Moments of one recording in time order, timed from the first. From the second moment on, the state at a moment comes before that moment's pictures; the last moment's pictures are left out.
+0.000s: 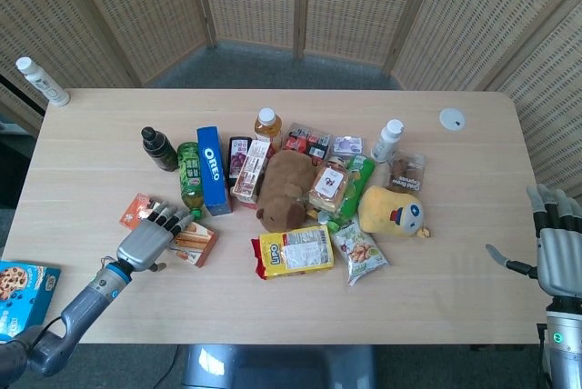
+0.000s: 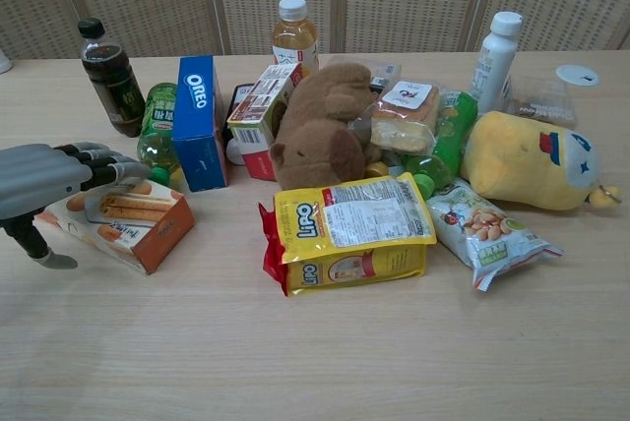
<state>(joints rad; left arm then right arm) -0.54 -1.51 0.06 -1.22 1.51 0.97 0.19 0.13 -1.13 0.17 -1.66 -1.33 1.50 -0.23</state>
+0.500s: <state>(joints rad) -0.54 -1.55 0.04 -1.19 1.48 0.97 0.08 0.13 -1.14 0.18 -1.66 -1.32 1.49 -0.25</state>
